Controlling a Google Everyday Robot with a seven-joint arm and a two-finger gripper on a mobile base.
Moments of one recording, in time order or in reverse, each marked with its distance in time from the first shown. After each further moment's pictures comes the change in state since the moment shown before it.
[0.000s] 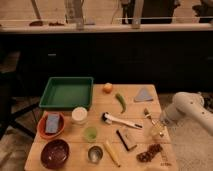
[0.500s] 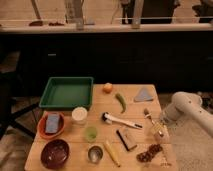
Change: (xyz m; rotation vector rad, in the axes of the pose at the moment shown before) arm -0.003 -0.014 0.014 -0.016 0.009 0.009
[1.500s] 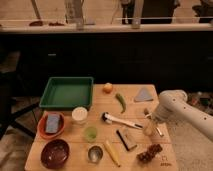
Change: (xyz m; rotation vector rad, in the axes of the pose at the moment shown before) arm -0.014 -0.004 0.024 0.055 0.131 -0.066
